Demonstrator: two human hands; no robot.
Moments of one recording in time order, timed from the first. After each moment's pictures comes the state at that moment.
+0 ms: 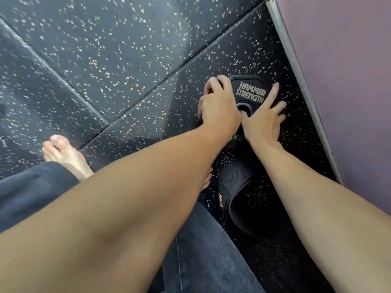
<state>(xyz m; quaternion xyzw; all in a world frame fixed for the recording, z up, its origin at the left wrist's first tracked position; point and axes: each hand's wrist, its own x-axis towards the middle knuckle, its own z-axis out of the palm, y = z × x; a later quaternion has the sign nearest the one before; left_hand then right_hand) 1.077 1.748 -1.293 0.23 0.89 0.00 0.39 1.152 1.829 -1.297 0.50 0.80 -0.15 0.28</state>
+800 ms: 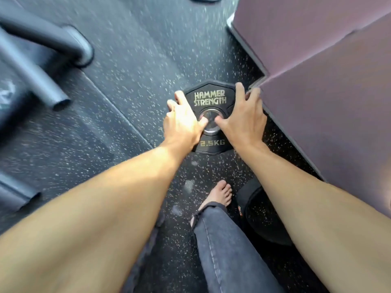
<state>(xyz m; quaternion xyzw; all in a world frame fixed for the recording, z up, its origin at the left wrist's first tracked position) 0.931 1.651 -1.050 0.12 0.96 0.10 0.25 1.000 1.771 -1.053 0.33 0.93 -0.15 0.07</state>
